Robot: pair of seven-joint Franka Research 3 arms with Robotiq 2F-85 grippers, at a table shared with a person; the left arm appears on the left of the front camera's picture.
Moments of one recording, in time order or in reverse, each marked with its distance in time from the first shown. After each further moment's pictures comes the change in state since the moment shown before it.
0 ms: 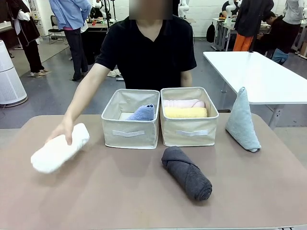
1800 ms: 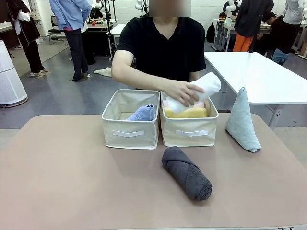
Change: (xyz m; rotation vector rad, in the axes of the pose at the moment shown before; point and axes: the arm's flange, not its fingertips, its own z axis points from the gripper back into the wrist) left arm 0.001 0.000 0.000 0.000 0.002 -0.002; right arm 0.048 0.011 0.032 -0.535 0.484 -0.306
